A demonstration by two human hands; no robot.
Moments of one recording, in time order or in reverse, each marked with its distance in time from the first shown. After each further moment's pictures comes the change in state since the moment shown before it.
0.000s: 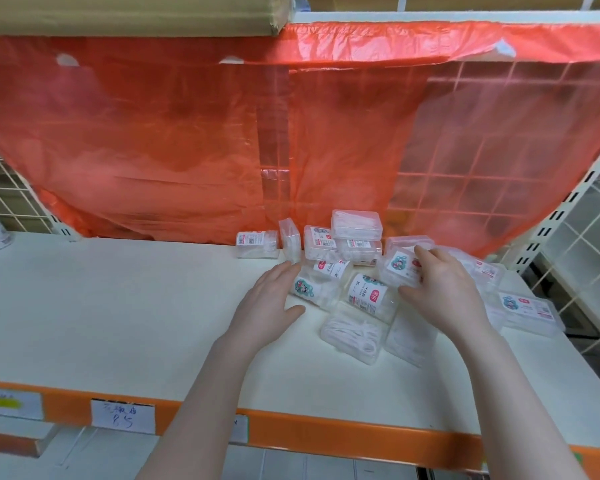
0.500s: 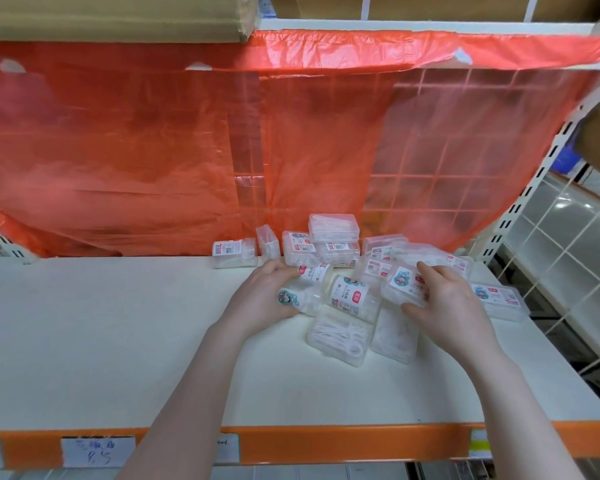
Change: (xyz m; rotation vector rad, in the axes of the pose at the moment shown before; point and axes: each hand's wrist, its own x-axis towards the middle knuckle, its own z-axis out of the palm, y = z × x) left_hand 0.038 -0.009 0.007 -0.054 -0.014 0.171; right_hand -0.033 0.018 -0.007 -0.011 0.047 0.081
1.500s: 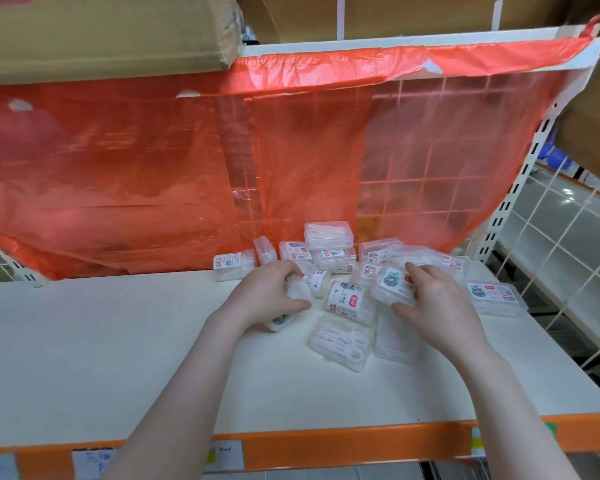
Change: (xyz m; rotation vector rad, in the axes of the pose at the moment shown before) left_hand 0.010 0.027 -0.026 0.075 -0.061 -0.046; right_hand -0.004 -0.006 -0.004 0.032 0.002 -0.019
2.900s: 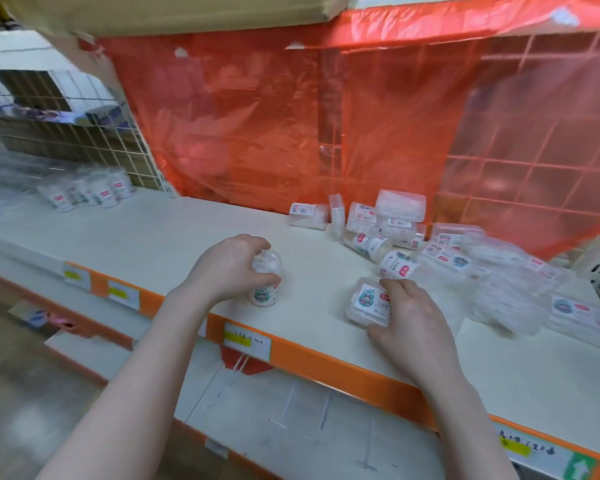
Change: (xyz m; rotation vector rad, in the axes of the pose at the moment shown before) left_hand -0.131 0.001 -0.038 0.268 0.169 -0.423; right_hand -0.054 -0.032 0.032 0.109 -0.165 -0.424
